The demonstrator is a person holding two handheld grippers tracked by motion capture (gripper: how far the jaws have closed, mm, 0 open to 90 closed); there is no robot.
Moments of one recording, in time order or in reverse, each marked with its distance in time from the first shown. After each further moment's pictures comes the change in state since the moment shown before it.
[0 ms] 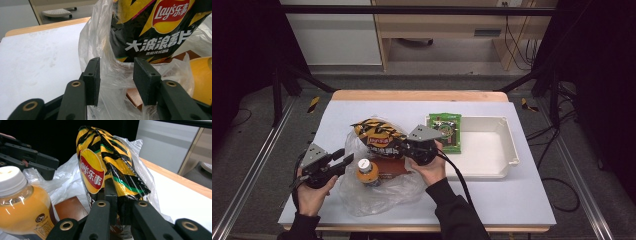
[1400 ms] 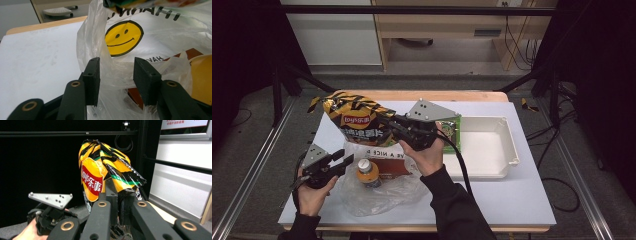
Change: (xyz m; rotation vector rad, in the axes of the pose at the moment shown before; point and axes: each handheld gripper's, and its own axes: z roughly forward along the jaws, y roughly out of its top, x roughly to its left) left arm 0.001 -0.002 0.001 0.007 0.009 0.001; right arm 0.025 0.104 -0.047 -0.271 0.148 -0.006
